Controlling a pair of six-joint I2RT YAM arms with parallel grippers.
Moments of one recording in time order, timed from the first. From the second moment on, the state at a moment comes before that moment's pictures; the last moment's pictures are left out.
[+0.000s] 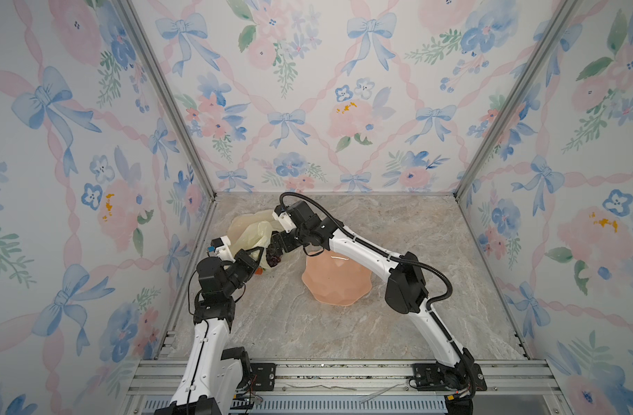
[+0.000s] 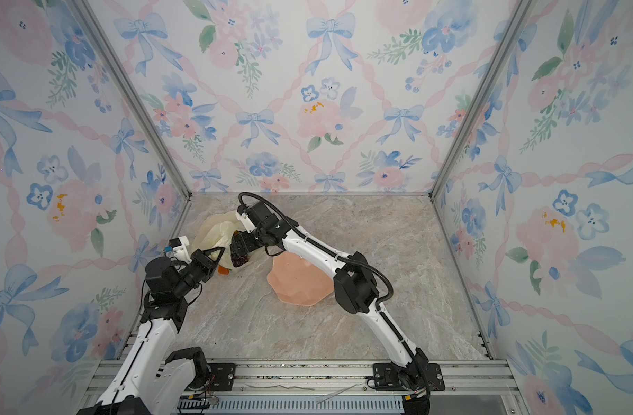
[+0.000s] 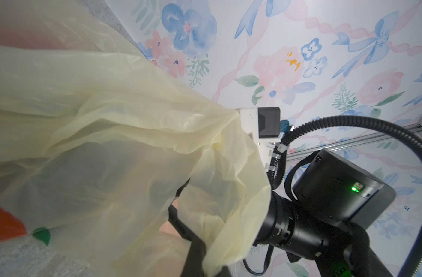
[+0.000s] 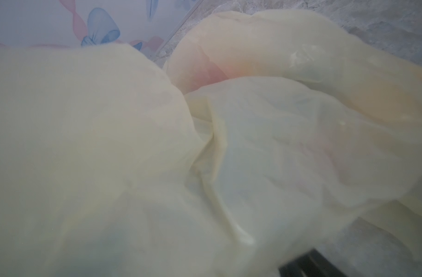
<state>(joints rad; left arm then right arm) 0.18 0.83 0.41 0.20 0.62 -1.03 0.89 2.41 2.33 -0.69 -0.18 0.21</state>
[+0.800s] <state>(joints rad) 0.18 0.88 0.41 0.21 0.62 -1.03 0.65 2.15 2.02 -0.71 -0.15 0.09</state>
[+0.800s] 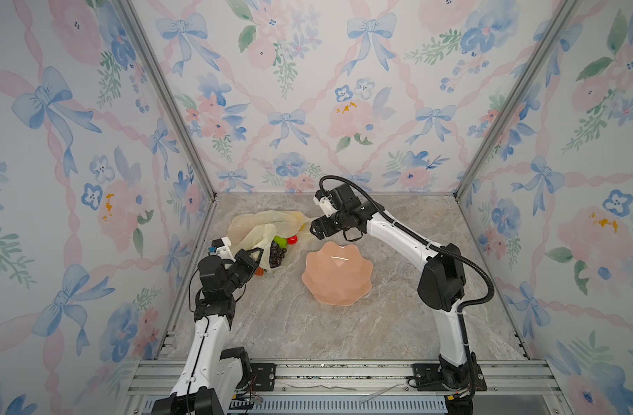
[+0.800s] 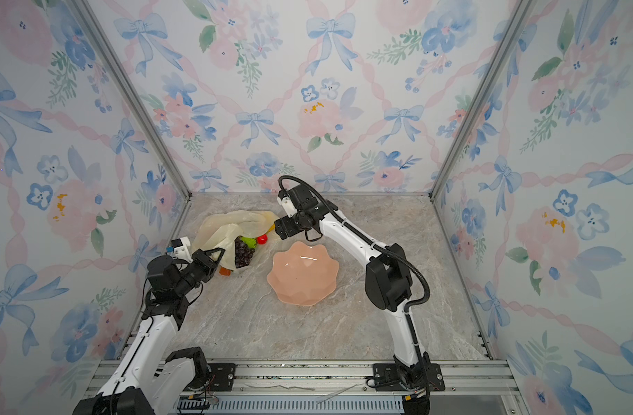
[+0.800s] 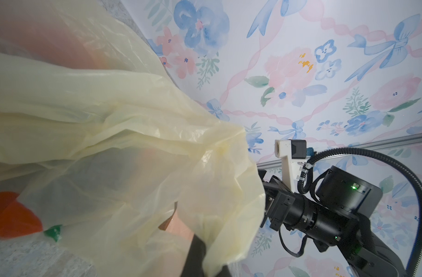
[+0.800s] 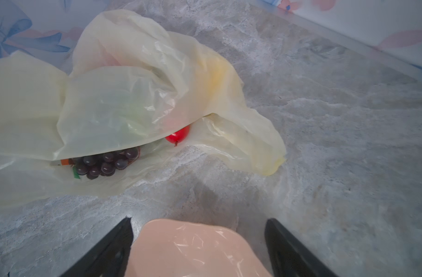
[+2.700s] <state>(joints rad) 0.19 0.89 0.42 0.21 0.62 -1.03 0.49 2.51 2.18 -0.53 -0.40 0.12</state>
